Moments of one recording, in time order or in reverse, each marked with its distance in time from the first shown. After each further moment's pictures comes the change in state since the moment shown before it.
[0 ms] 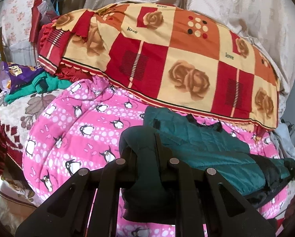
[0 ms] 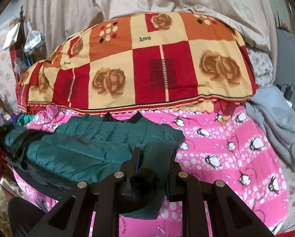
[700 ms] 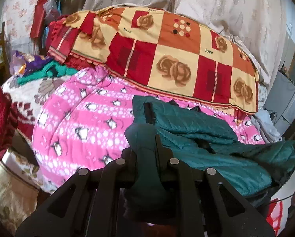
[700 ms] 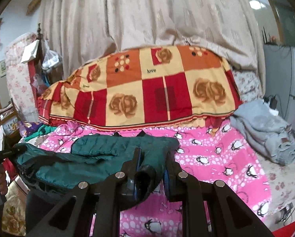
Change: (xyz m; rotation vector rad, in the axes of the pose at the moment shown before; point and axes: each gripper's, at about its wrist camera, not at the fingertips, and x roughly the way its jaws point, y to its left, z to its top) left arm -0.108 0.021 -0.082 -0.008 0.018 -0.079; right arm -0.173 0.010 -0.059 -0.070 -0.233 0.043
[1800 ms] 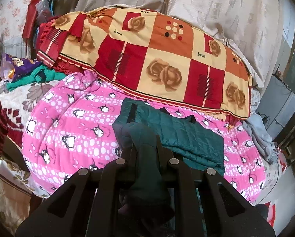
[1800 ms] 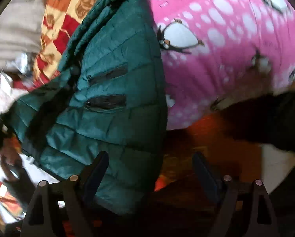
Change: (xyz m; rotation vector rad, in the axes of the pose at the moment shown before) left arm 0.011 -0.024 0.033 0.006 -0.010 -0.065; right arm 0.097 -0.028 -0.286 0.759 0.773 0.419
